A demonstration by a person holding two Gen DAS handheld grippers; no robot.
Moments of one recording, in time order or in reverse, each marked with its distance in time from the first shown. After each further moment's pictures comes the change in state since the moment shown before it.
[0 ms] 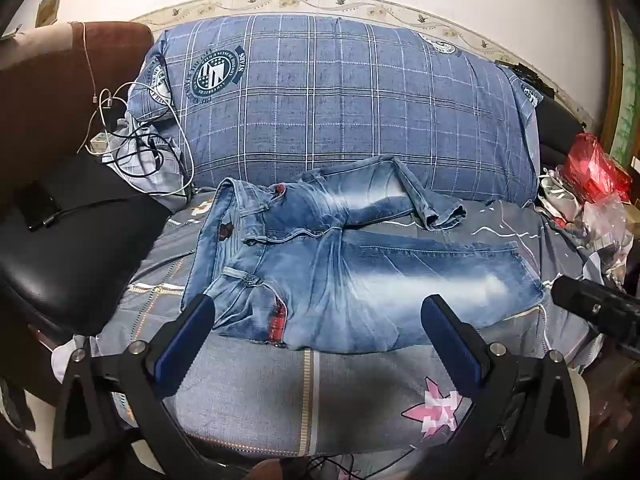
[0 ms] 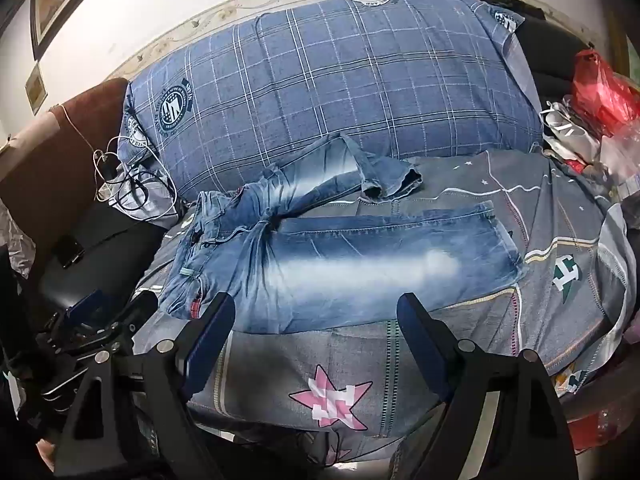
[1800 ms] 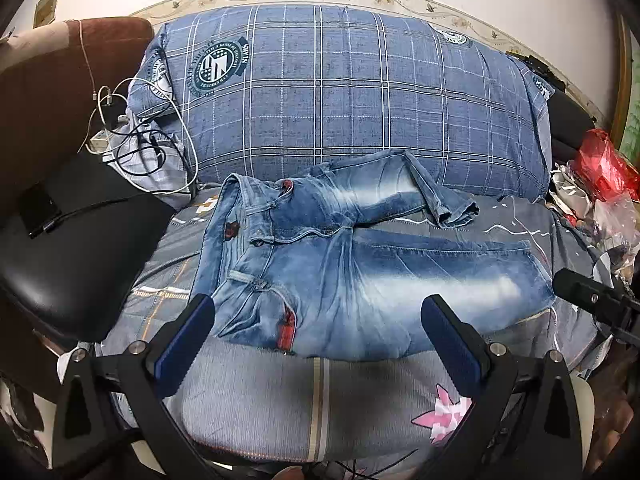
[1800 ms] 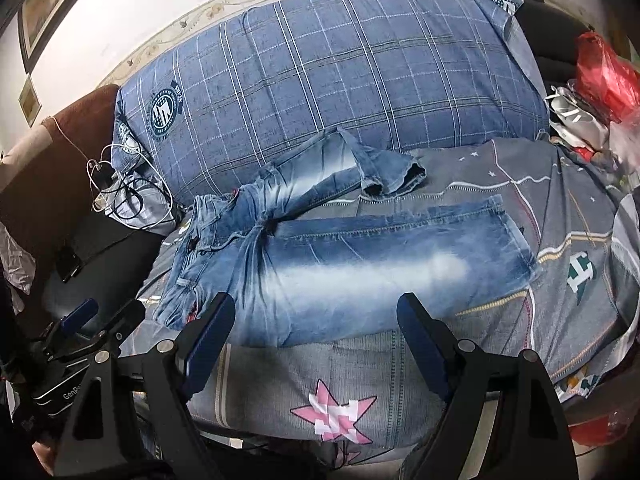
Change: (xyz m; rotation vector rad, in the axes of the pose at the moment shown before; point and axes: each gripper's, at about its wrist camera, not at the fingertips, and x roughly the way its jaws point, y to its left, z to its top) left arm 0.018 0.003 0.015 0.020 0.041 0.038; right arm 0.027 -0.011 0.019 0.046 0.028 0.025
